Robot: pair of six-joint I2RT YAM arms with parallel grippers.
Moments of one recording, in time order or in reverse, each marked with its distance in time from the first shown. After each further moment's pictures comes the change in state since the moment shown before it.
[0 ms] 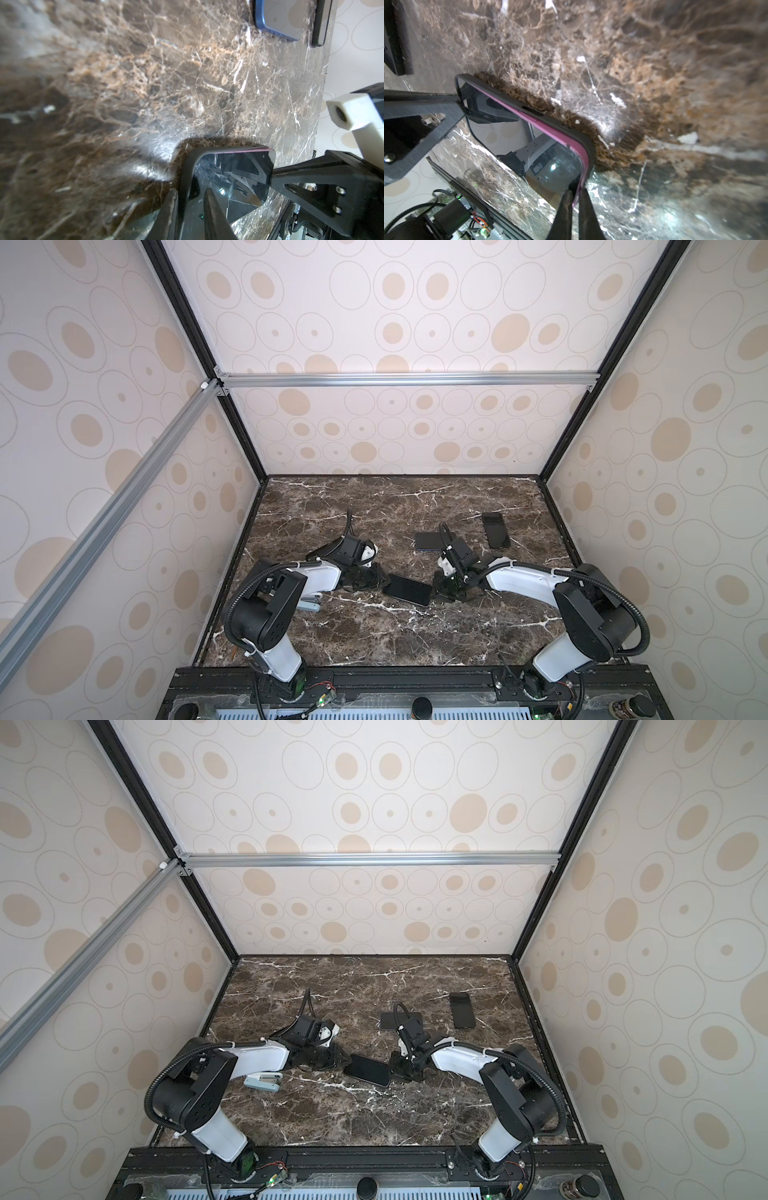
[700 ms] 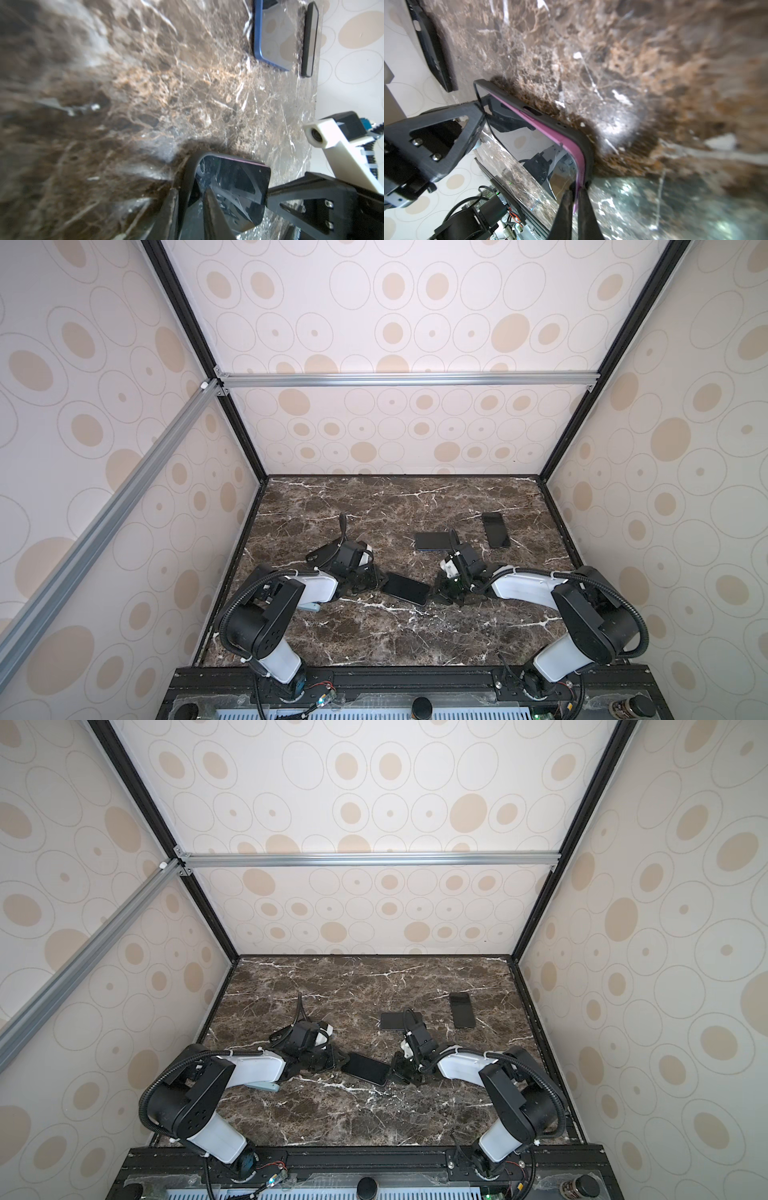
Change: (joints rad) left arm -0.027 -0.036 -0.120 0.197 -0.105 -0.143; right arm -0.022 0.009 -0.133 0.268 -0.121 0.177
